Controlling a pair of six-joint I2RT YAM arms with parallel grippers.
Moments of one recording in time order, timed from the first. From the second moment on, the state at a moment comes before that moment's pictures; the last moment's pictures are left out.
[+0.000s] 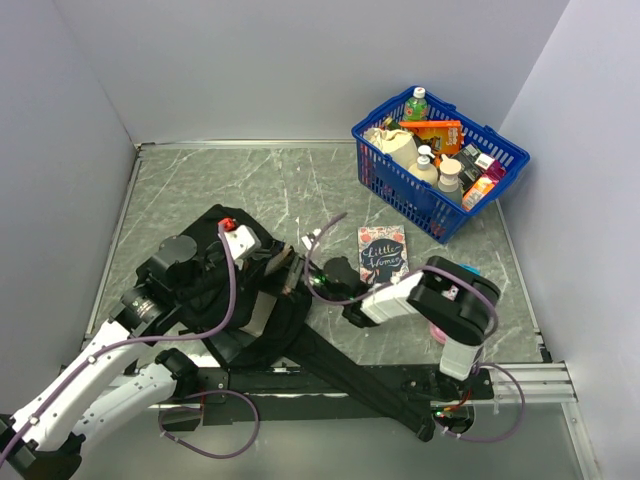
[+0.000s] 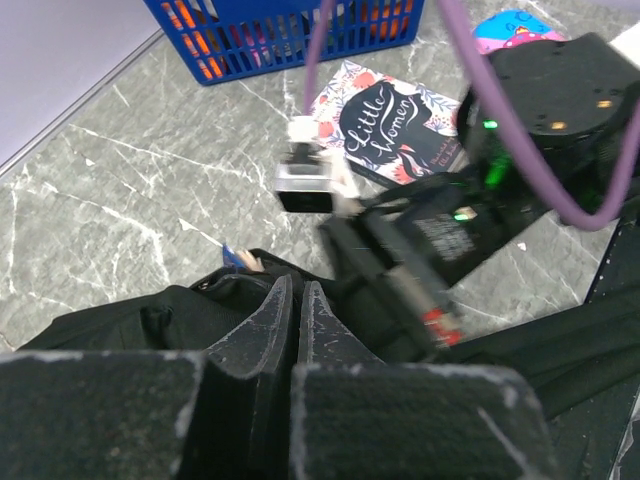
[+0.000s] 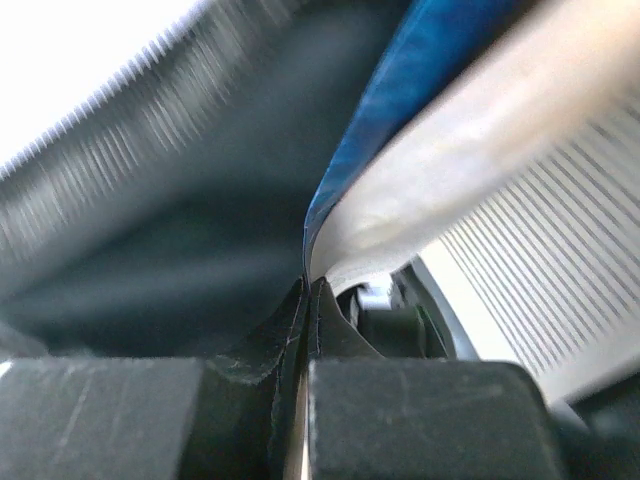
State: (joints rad) left arm -0.63 0.68 0.78 -0.30 0.29 0.18; right arm 0.99 1.75 0.63 1.08 -0.22 1.41
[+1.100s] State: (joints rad) left arm -0.63 0.70 0.77 -0.27 0.30 0.16; right arm 1.05 1.70 0.95 0.13 -0.13 1.13
